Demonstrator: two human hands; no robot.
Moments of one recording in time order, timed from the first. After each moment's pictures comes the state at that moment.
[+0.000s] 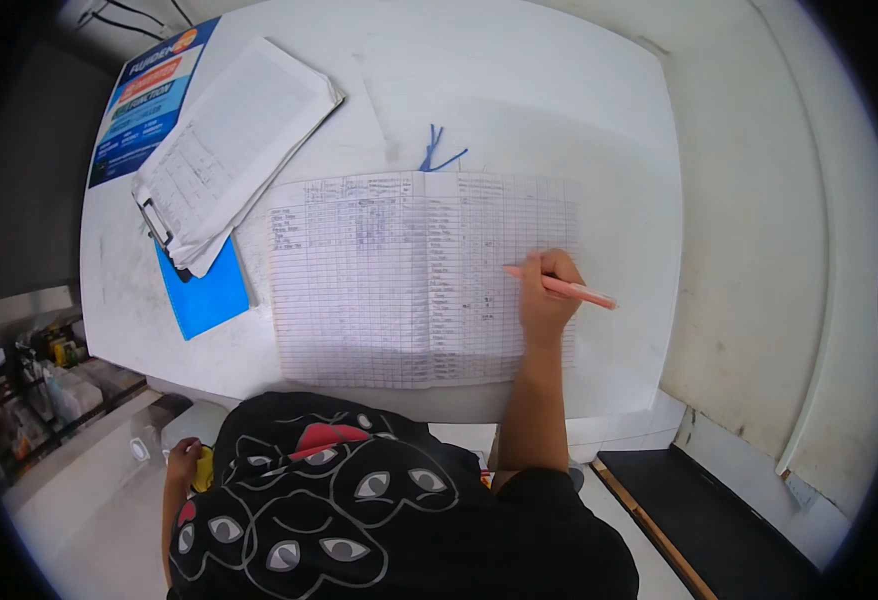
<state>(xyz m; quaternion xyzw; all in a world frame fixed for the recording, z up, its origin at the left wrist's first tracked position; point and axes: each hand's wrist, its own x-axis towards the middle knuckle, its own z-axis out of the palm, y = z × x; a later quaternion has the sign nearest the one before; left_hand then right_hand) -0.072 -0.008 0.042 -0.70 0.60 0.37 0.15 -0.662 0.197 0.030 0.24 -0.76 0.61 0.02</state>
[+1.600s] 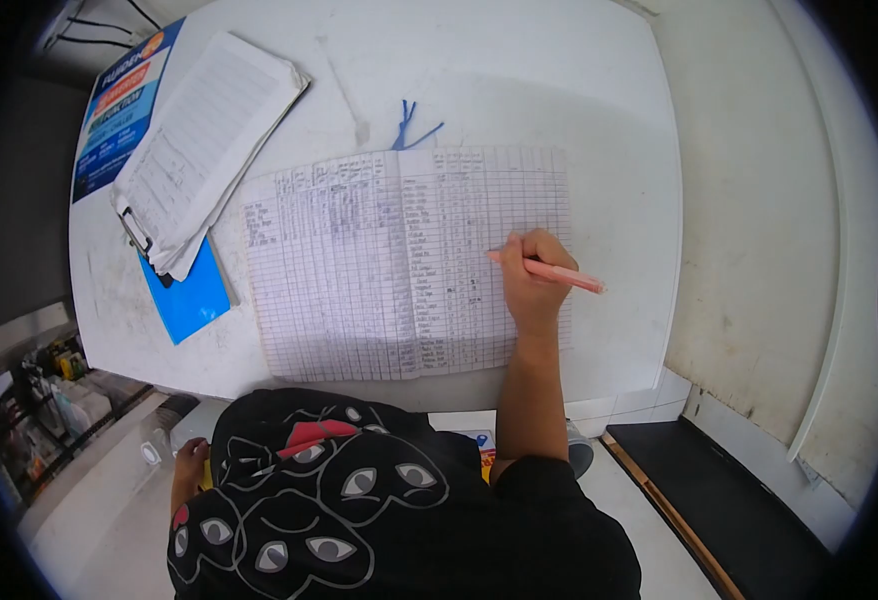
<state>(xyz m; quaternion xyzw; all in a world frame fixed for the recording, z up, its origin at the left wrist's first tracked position) -0.077 -0.009 0.037 -0.66 0.63 0.36 0.21 -0.663 0.201 0.028 0.26 -0.77 0.59 0.02</state>
